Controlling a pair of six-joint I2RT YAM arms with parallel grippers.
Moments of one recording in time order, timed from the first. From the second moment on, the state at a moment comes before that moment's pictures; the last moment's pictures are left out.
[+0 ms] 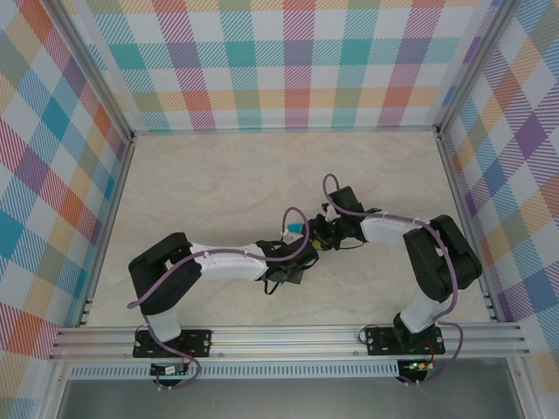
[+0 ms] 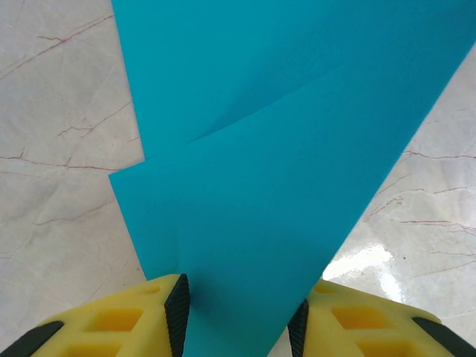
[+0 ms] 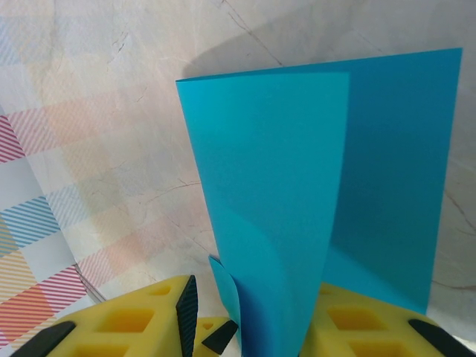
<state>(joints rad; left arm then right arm) -1.09 1.77 1.01 -0.45 -0.26 -0.75 0.49 1.67 0.83 -0.17 -0.57 0.92</state>
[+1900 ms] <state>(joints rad) -0.94 1.72 0.93 -0.24 0.11 -0.65 0.44 1.33 0.67 -0.35 -0.43 0.91</state>
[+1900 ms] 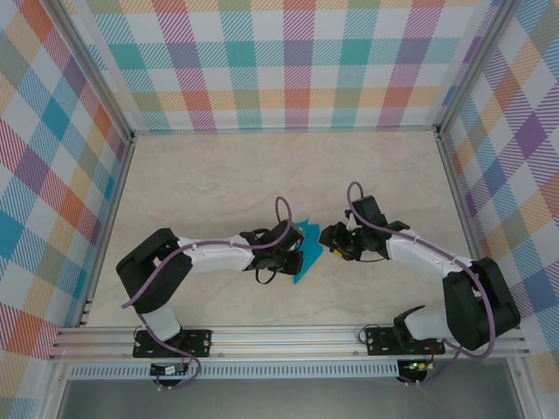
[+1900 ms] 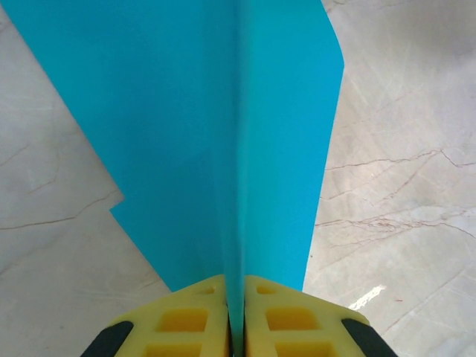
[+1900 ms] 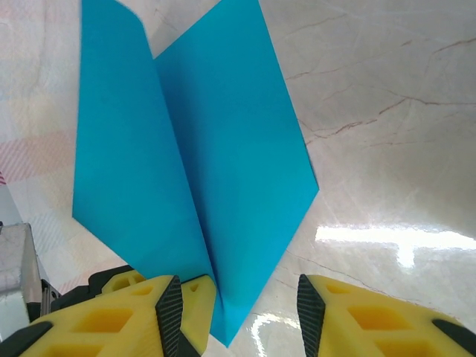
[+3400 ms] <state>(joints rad) -0.94 1.67 0.90 -0.22 0.14 -0.71 0.44 1.34 0.65 -0.29 -0.48 0.93</state>
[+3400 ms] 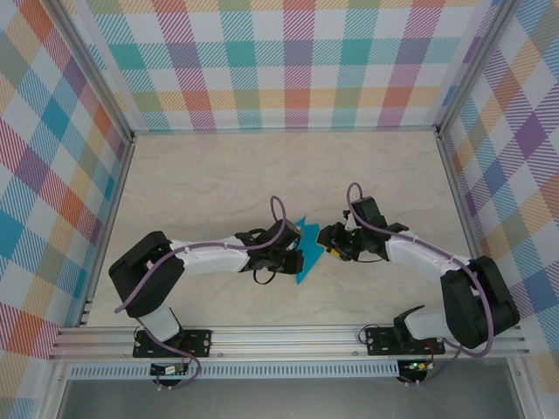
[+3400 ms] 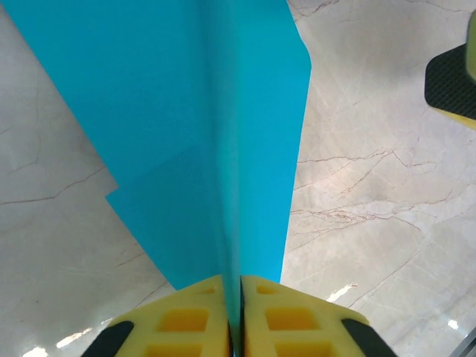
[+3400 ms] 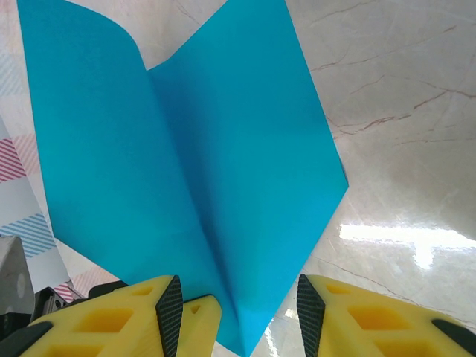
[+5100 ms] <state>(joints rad) -0.75 1.73 0.74 0.04 0.52 -0.76 0.65 1.58 0.82 -0.12 -0.49 1.00</state>
